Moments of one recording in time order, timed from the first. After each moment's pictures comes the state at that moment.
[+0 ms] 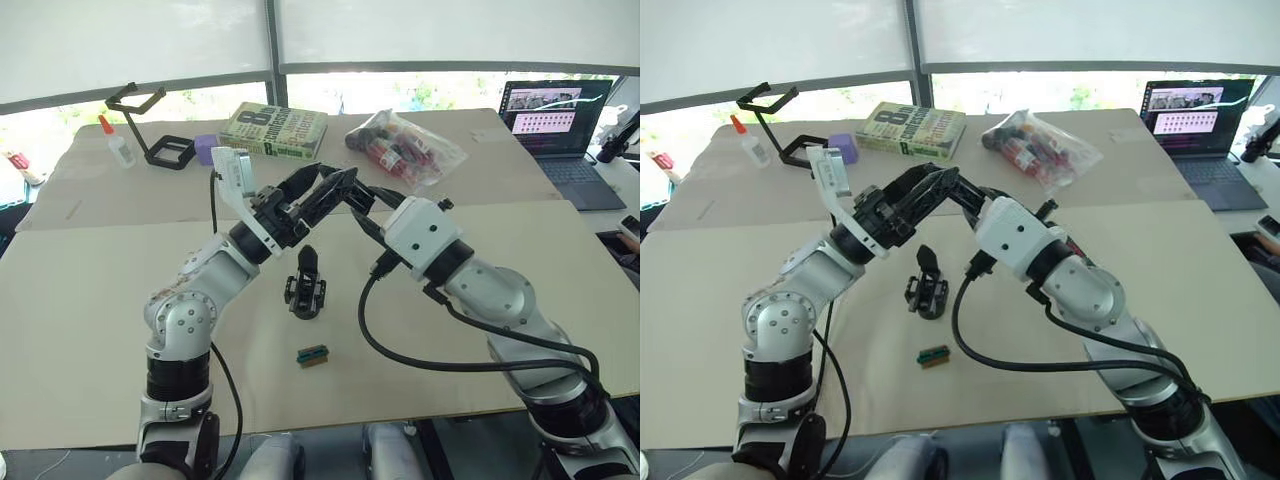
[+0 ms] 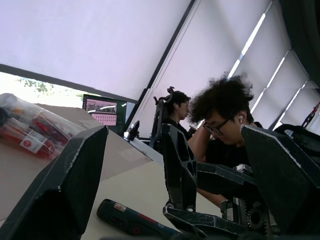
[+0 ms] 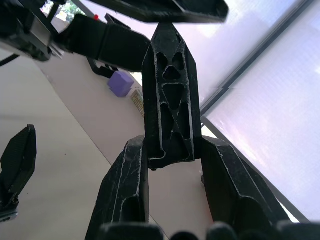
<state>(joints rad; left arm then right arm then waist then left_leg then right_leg) -0.55 0.17 0.12 -0.35 -0.98 0.70 -0.32 -0.46 -0.59 0.28 -0.63 -0.02 0.46 0.30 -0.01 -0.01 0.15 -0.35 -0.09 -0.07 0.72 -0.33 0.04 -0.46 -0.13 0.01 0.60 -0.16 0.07</state>
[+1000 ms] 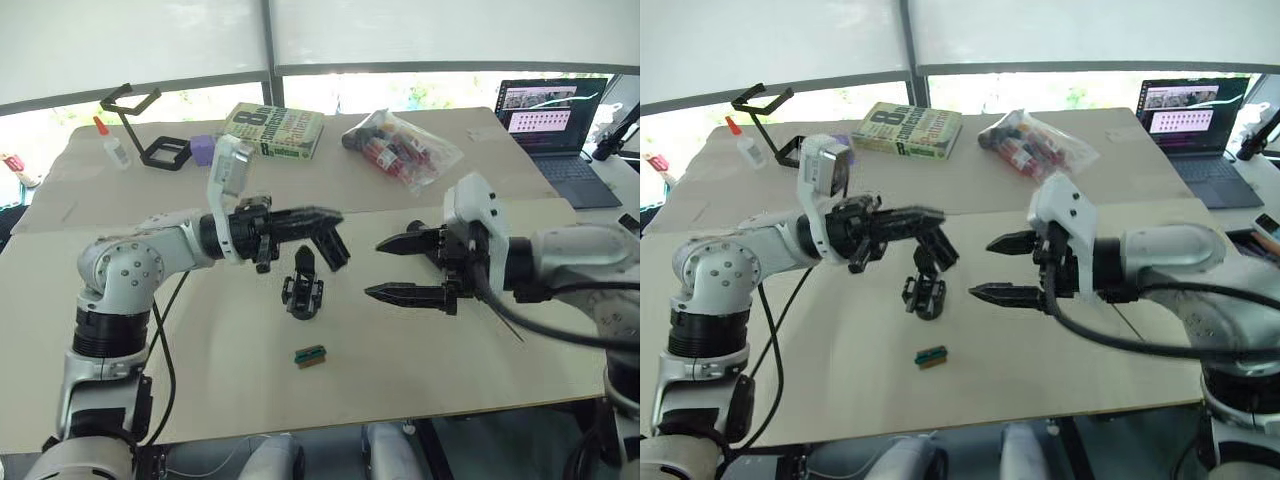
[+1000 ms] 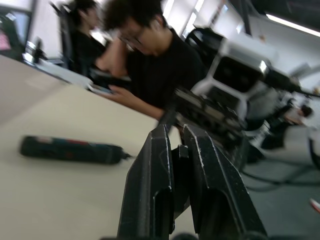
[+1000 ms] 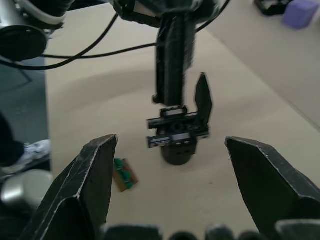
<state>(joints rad) -0.75 0.62 0.01 -0.14 -1.09 1.00 -0.97 -0.70 -0.83 -0.05 -0.58 0.86 1.21 0.89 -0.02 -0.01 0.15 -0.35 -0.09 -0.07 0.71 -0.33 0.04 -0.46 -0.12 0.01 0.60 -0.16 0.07</state>
